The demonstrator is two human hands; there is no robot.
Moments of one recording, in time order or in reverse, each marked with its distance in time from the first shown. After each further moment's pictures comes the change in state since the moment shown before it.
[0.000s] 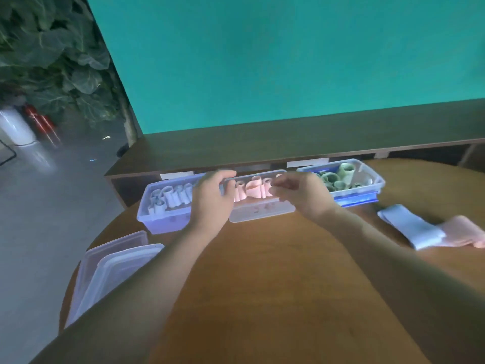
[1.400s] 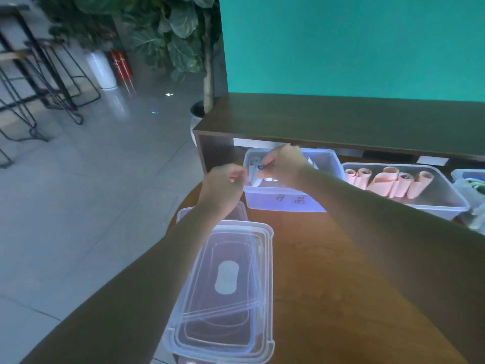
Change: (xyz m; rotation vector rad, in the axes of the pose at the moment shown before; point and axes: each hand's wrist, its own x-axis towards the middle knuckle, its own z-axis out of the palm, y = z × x) left_hand 0.007 -0.198 -0.129 0.098 -0.076 -0.359; right_hand 0.124 -0.088 0.281 -0.536 -0.417 -0.118
